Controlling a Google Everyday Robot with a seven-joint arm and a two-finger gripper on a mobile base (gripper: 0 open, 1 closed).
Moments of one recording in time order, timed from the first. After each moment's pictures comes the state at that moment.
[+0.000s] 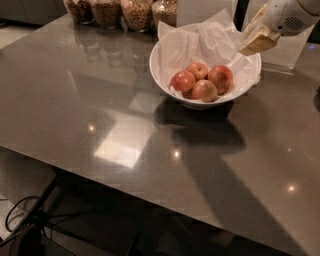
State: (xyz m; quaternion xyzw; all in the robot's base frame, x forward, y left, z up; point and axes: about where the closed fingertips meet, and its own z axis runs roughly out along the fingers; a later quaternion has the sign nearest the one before) arm 0.629 -0.219 0.996 -0.59 0.73 -0.05 0.33
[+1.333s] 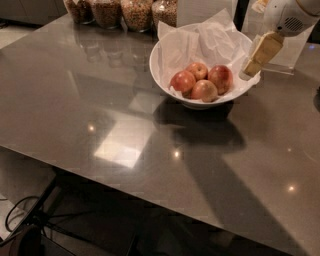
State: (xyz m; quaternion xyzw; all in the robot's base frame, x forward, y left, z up) arm 0.629 -0.218 0.996 -0.59 0.73 -0.05 0.33
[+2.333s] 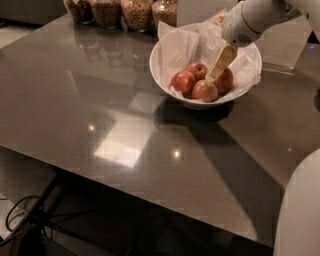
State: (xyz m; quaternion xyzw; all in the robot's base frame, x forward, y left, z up) arm 0.717 -0.161 0.933 -0.64 0.68 0.01 0.35
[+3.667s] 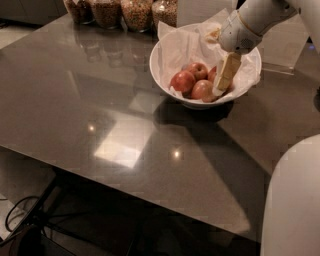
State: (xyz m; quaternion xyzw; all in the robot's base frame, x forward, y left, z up) arm 0.665 -0.145 0.912 -0.71 0.65 0.09 0.26
